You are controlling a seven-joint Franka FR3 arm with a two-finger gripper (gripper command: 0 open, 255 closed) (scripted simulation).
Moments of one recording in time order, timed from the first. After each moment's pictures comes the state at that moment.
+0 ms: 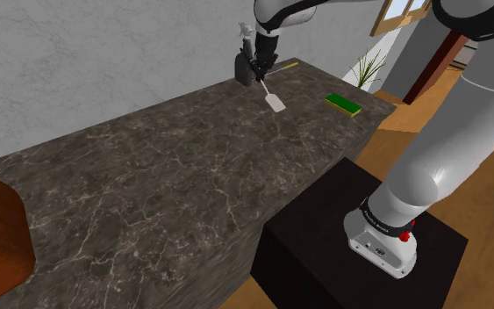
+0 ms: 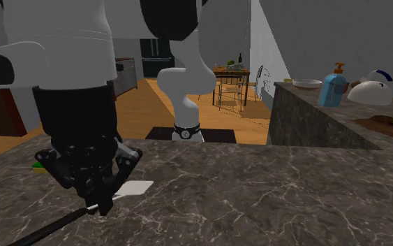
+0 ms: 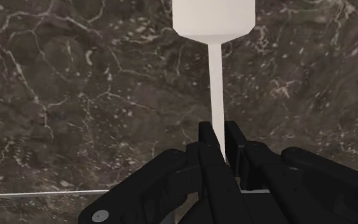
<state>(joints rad) -0.15 0.12 0.09 -1.93 -0.01 2.12 -0.04</state>
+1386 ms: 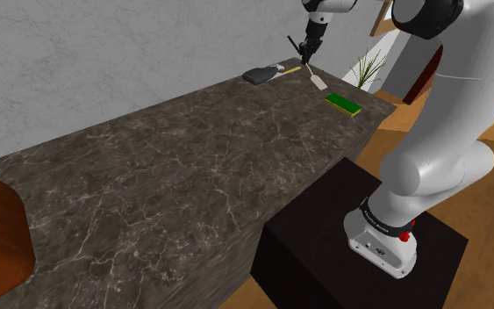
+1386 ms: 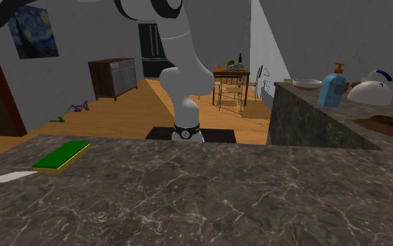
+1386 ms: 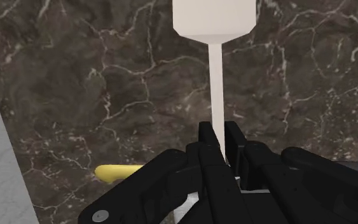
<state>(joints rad) -0.43 0.36 -0.08 -1.59 0.07 2.01 -0.51</state>
